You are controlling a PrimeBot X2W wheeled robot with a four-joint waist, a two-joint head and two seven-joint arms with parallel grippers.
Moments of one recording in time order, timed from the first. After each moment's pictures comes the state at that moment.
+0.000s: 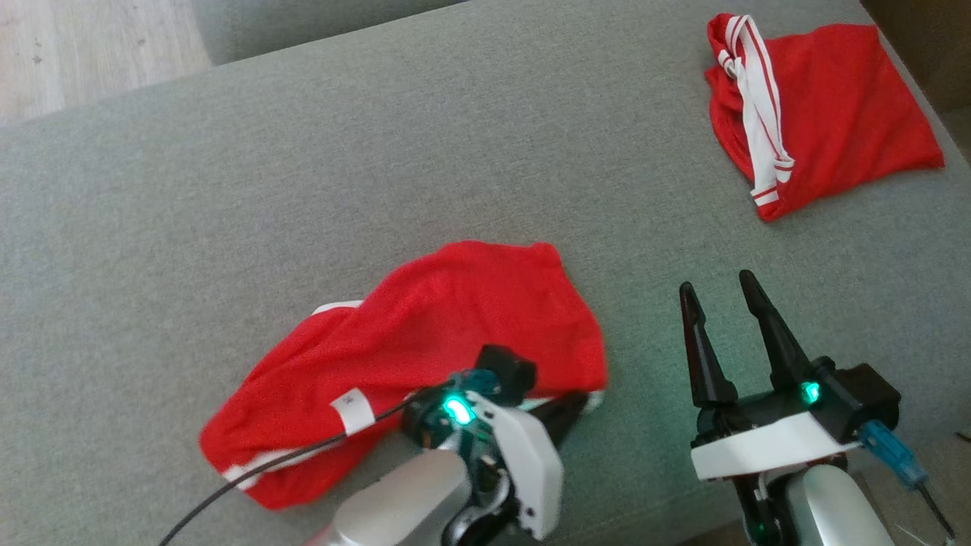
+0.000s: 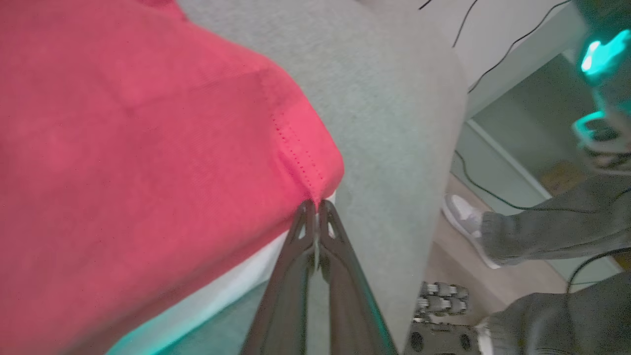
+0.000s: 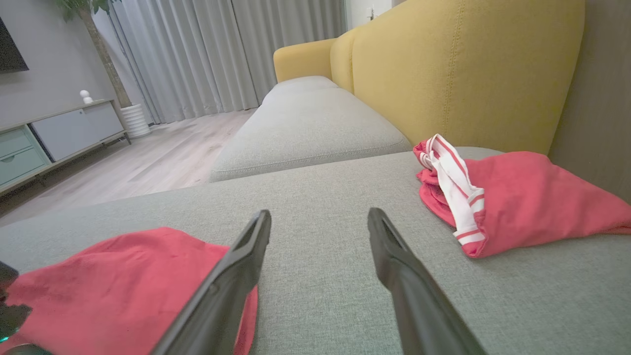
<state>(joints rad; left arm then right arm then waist) -0.52 0.06 -1.10 0.54 -0.81 -0.06 0.19 -0.04 -0.04 0.16 0.13 0.17 0.13 -0.25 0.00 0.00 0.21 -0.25</state>
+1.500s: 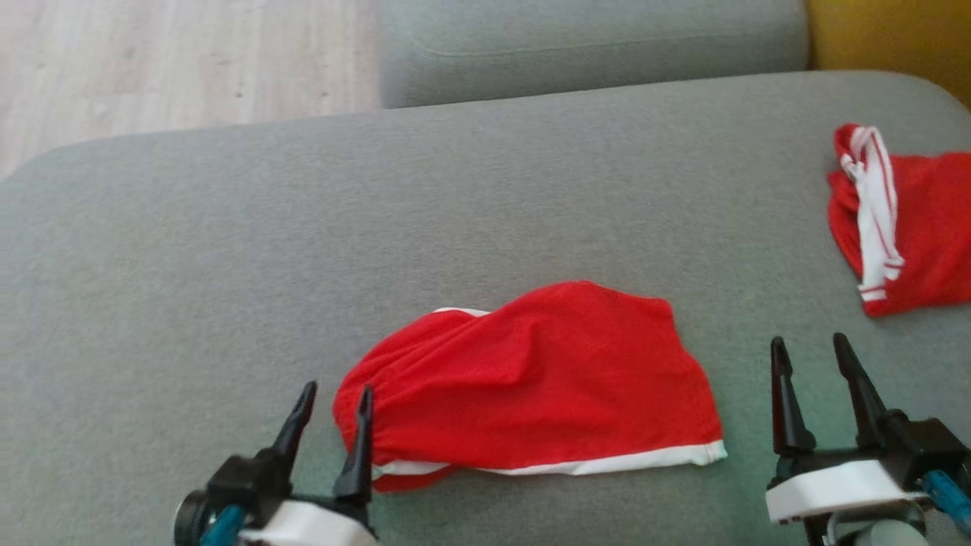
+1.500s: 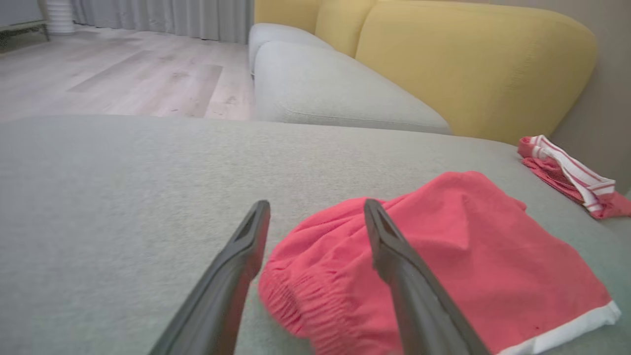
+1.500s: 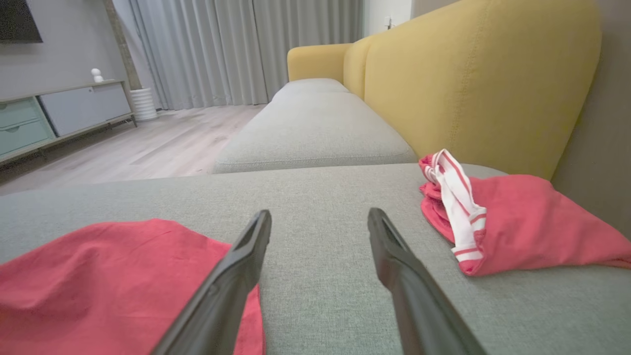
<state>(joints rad) -0.09 0.39 -0.74 0.10 -0.72 0.29 -0.25 0.08 -0.04 -0.05 0.17 0.07 0.13 -0.25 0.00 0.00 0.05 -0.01</state>
